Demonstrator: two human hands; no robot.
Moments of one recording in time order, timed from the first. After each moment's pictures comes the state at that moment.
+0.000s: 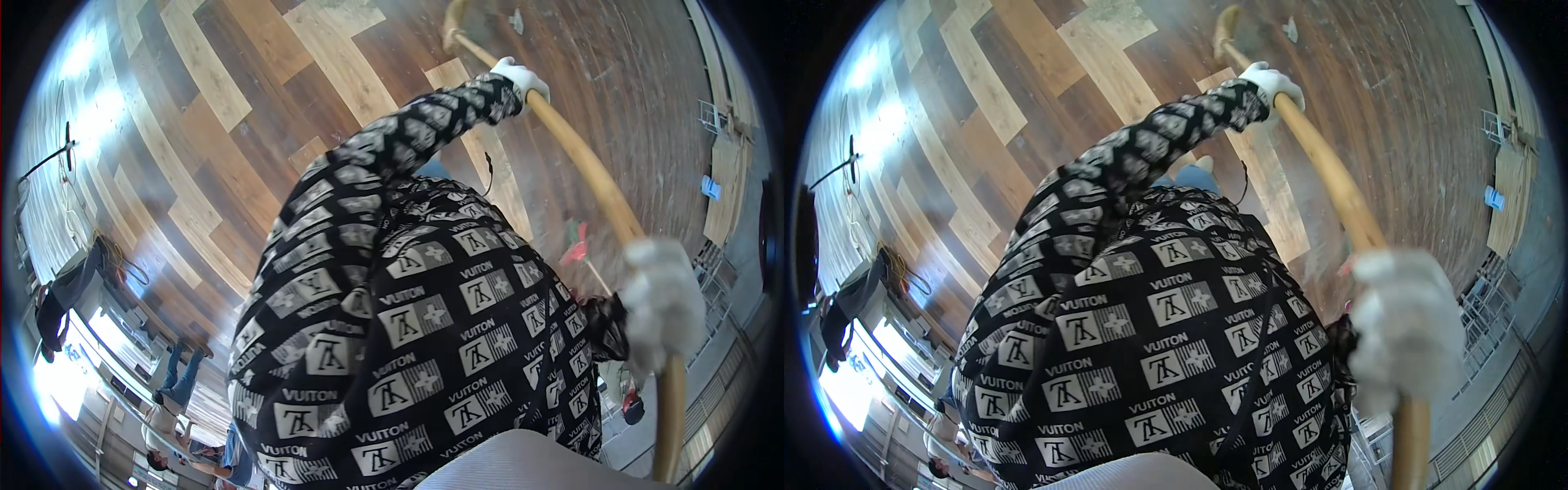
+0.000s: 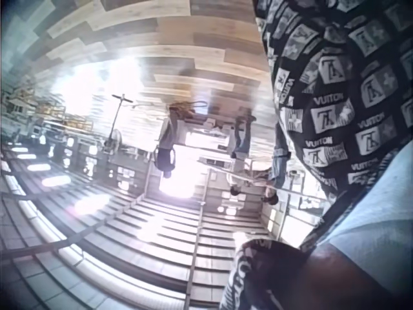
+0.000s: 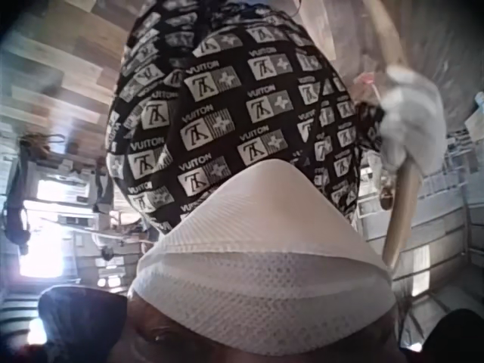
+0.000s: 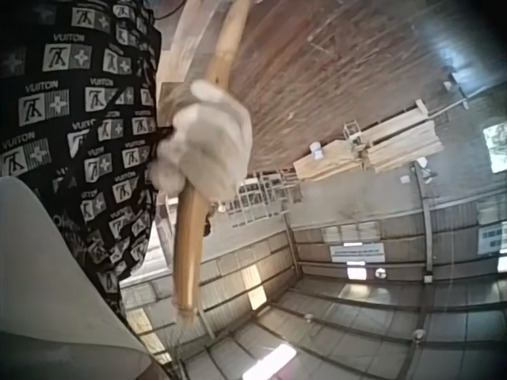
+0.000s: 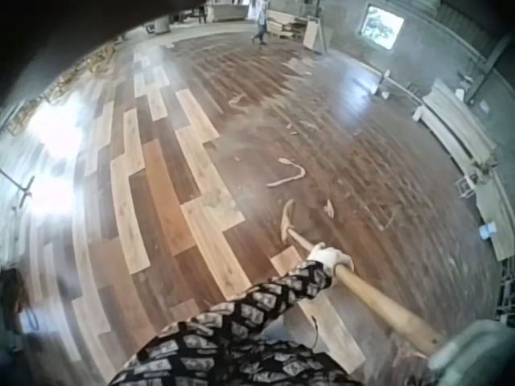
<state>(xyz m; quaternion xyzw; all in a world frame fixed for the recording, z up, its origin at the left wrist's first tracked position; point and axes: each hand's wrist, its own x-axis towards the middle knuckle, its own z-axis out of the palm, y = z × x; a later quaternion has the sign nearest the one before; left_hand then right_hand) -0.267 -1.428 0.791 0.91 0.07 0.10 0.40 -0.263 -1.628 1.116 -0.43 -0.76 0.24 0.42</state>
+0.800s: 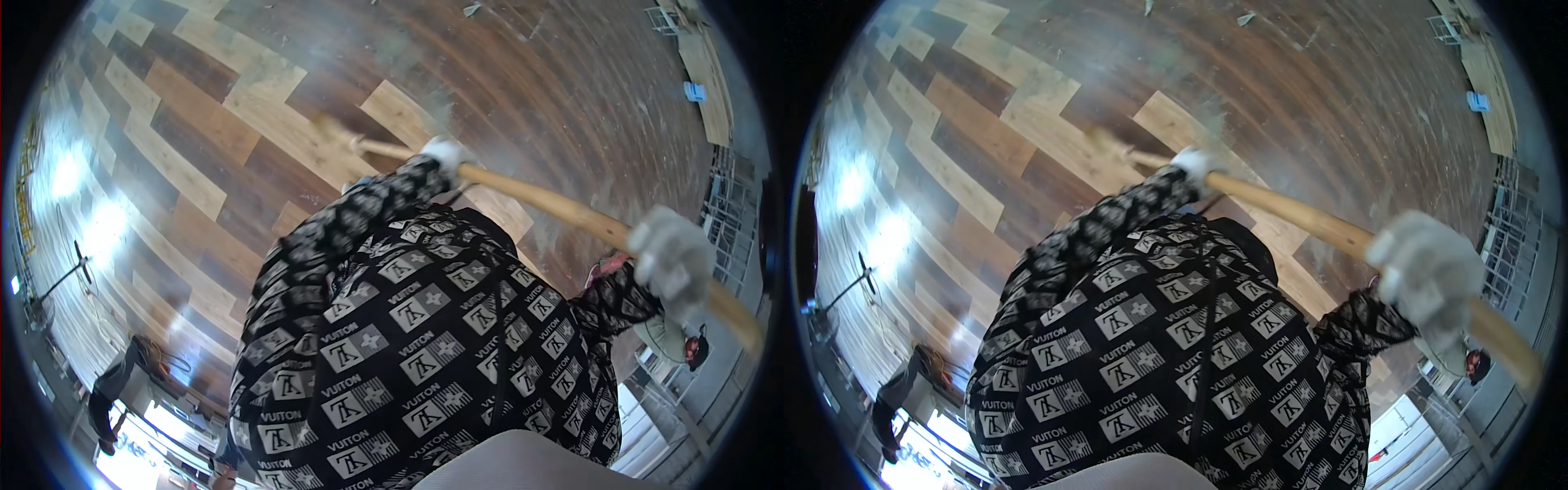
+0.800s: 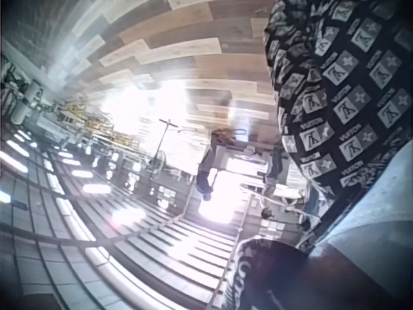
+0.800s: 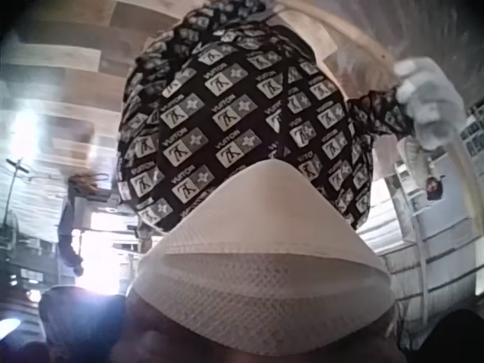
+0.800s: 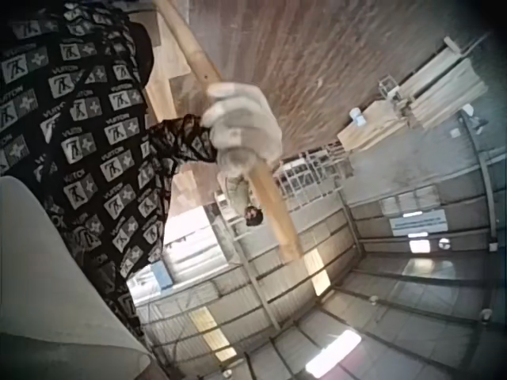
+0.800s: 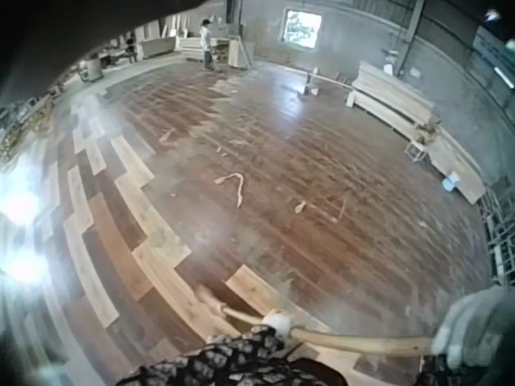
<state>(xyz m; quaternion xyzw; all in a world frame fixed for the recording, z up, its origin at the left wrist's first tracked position) -0.295 -1.552 0.806 0.91 0.00 -0.14 0.38 -0.182 -1.736 1.128 -0.45 -0.64 0.33 0.53</state>
